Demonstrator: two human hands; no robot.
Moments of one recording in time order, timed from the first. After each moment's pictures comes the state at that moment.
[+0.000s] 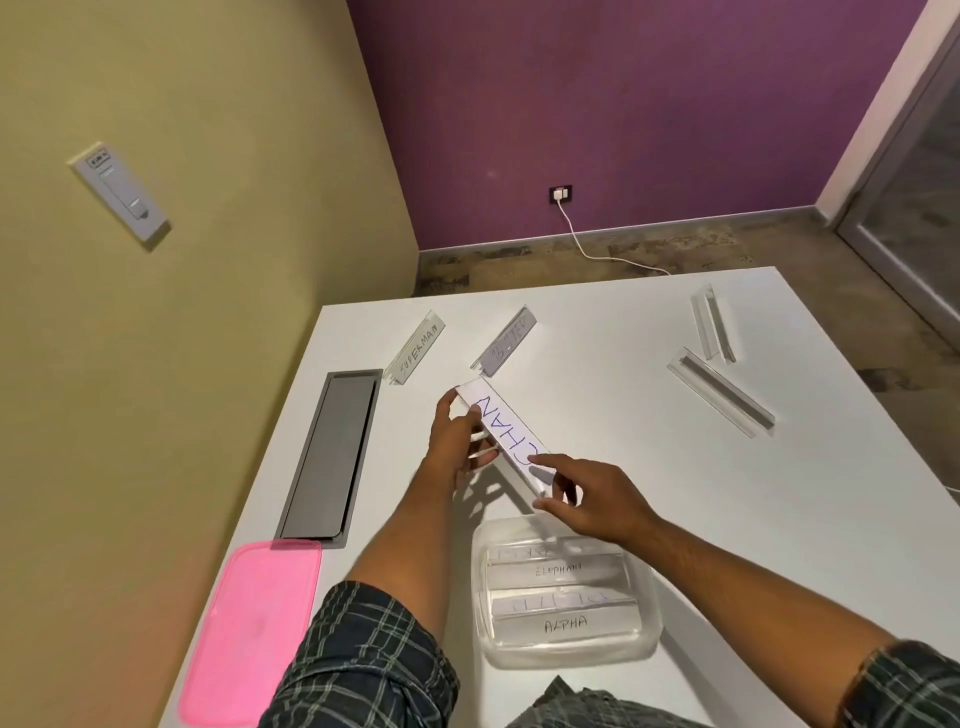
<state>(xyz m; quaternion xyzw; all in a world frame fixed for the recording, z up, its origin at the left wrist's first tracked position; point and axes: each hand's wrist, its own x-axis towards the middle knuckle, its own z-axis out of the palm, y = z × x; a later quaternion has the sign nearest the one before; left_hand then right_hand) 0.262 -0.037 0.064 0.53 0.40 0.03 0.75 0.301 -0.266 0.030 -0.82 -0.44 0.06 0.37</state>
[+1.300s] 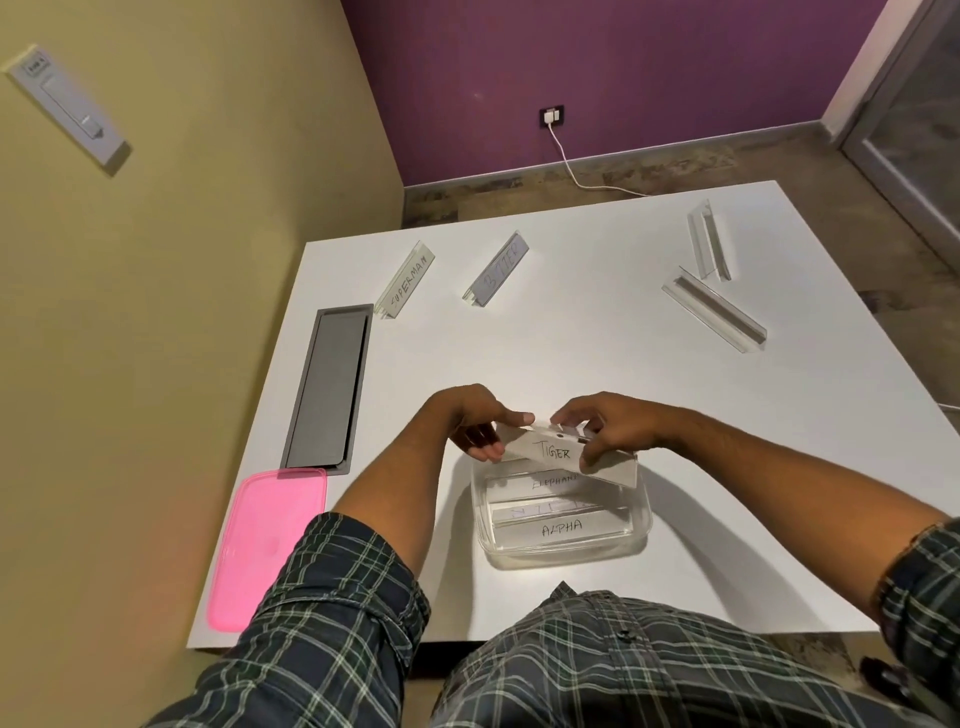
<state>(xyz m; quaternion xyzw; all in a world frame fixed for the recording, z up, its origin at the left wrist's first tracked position) 0.238 -0.058 0.052 0.74 0.29 -0.41 0.44 0.319 -0.296 0.042 -0.78 -0.34 0.45 0.28</state>
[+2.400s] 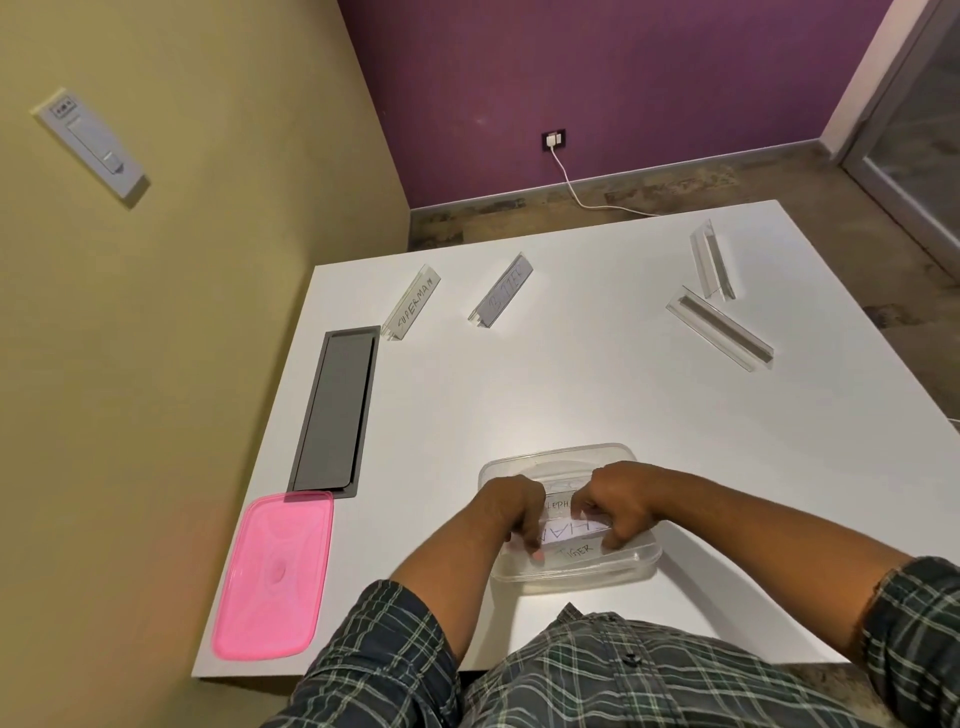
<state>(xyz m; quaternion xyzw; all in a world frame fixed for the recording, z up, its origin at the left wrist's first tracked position) 0.199 -0.130 0.016 0.86 0.04 -0.49 0.12 0.282 -0.299 0.012 -0.74 -0.56 0.35 -0.04</state>
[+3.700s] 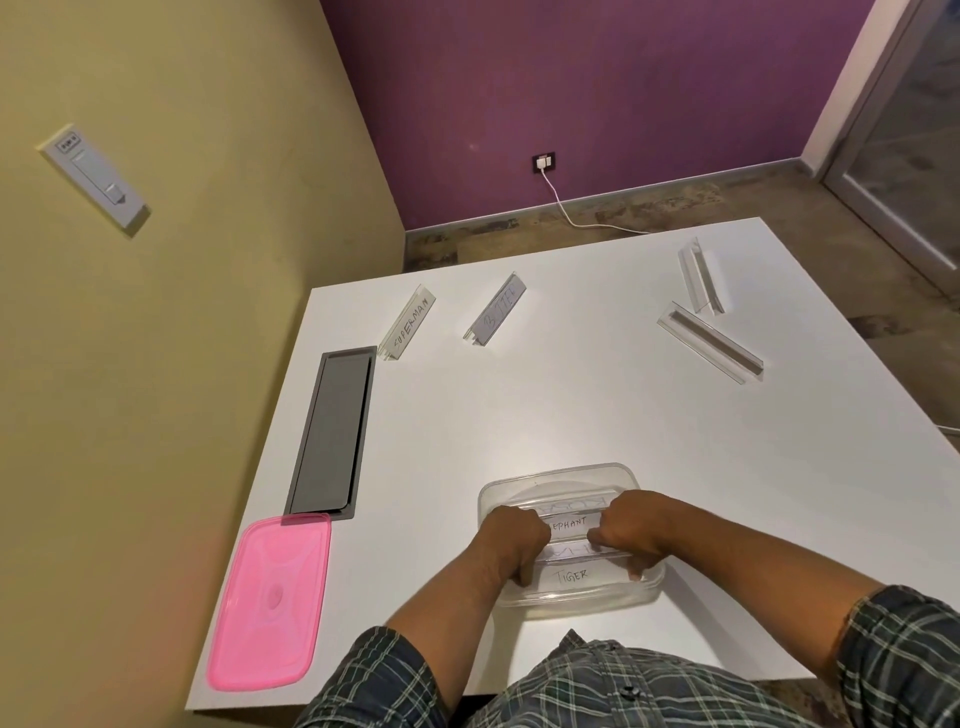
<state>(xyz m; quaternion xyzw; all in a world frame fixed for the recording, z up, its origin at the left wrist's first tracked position) 0.169 -0.141 0.010 0.92 -0.11 -0.37 -0.10 0.277 -0.320 -0.020 -0.69 -0.63 0.27 -0.21</state>
